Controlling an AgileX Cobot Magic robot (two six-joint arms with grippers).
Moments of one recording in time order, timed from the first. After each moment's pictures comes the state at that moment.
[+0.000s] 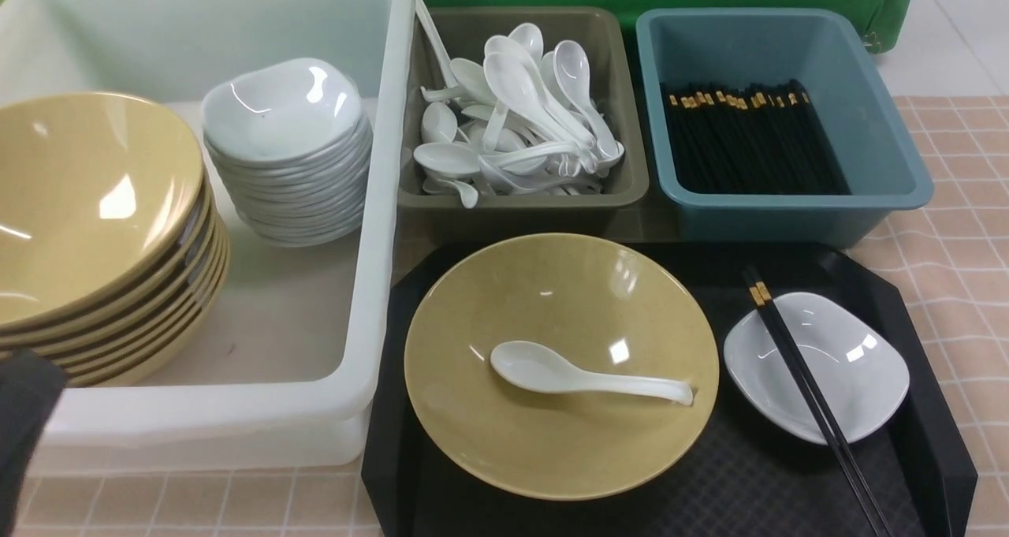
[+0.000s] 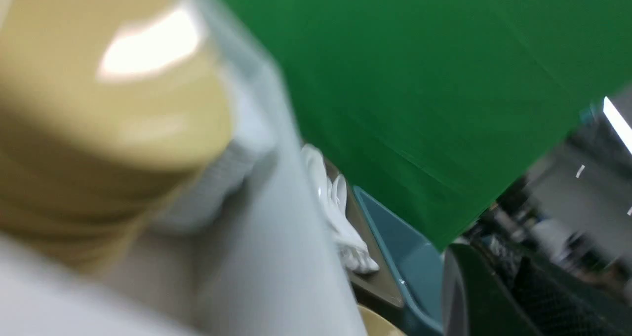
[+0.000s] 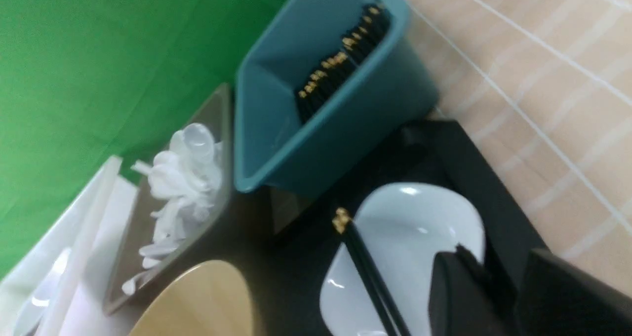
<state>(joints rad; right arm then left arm) 0.02 0.01 -0.12 0.16 0.37 0.53 0.05 0.05 -0.29 -0.85 0.39 0.22</state>
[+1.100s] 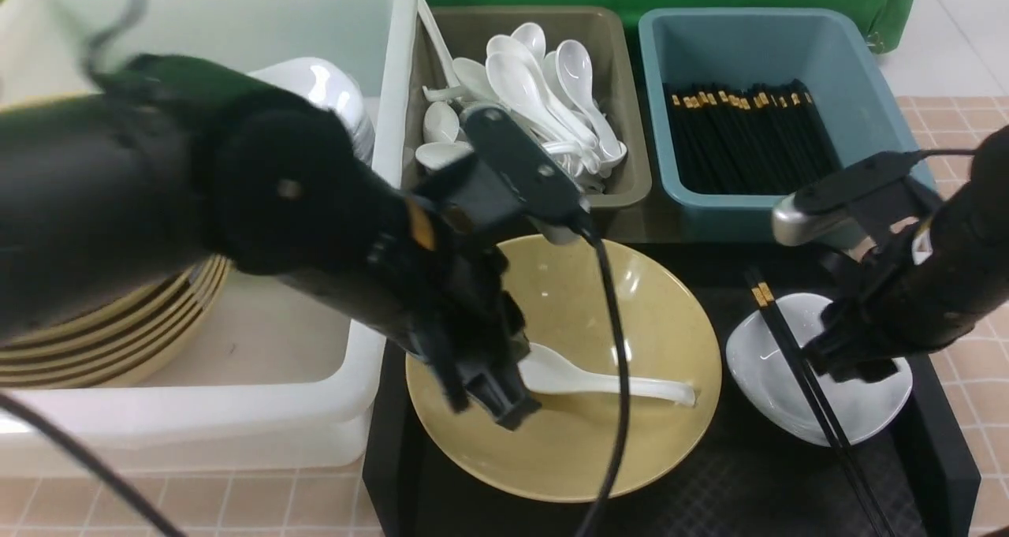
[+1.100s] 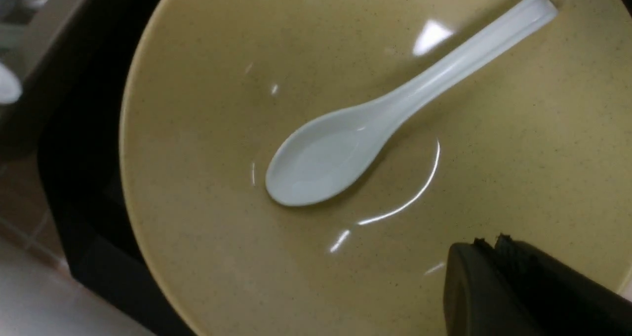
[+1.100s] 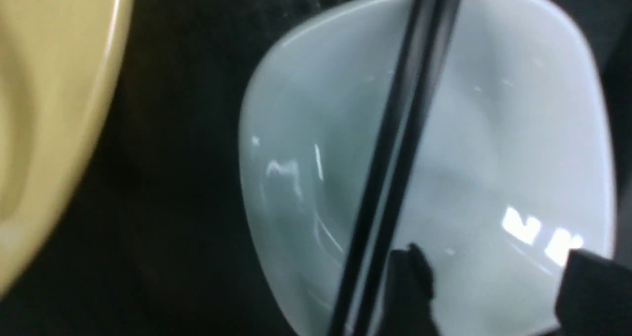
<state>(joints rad) 0.31 1.54 -0.99 -0.09 0.83 -0.02 -0.71 1.48 -1.12 -0.15 0.79 0.42</state>
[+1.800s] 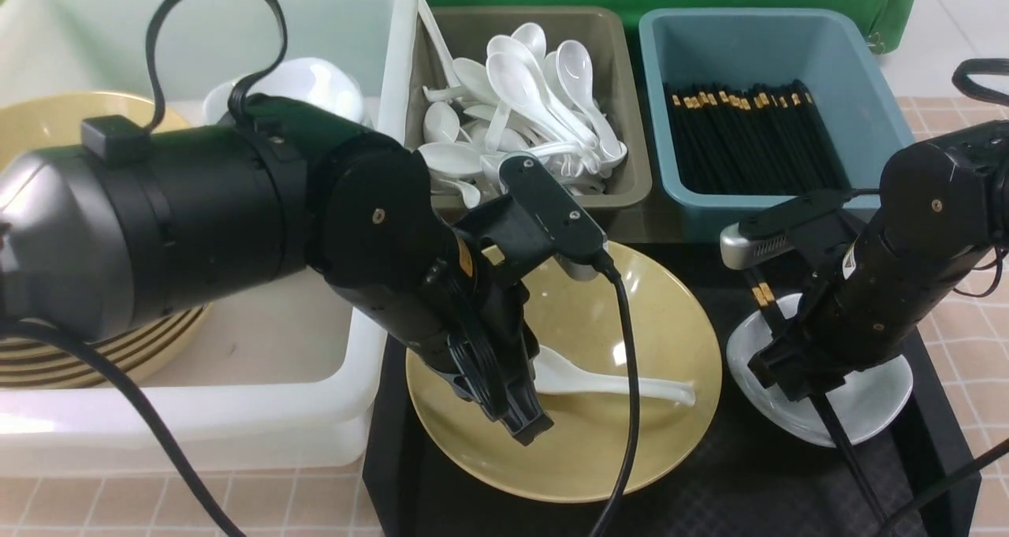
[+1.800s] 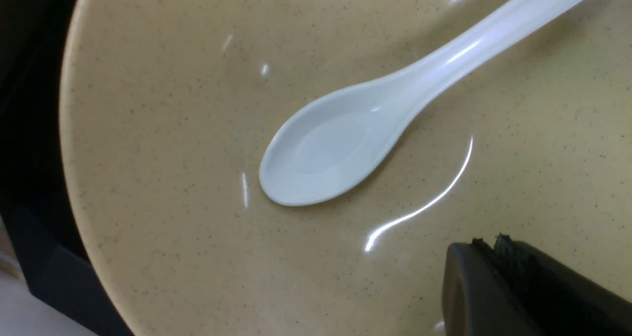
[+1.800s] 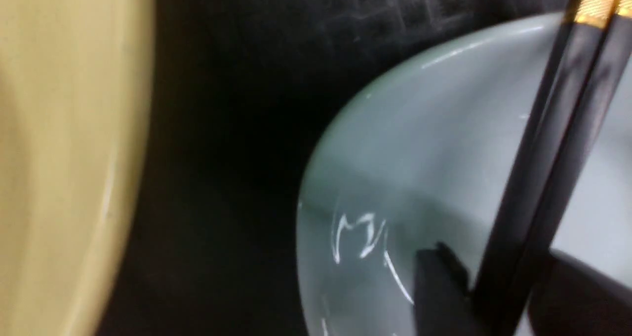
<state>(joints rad) 0.32 1.70 -1.03 -0.02 0.79 -0.05 -0.71 1.57 -1.12 -0.14 0.77 0.43</state>
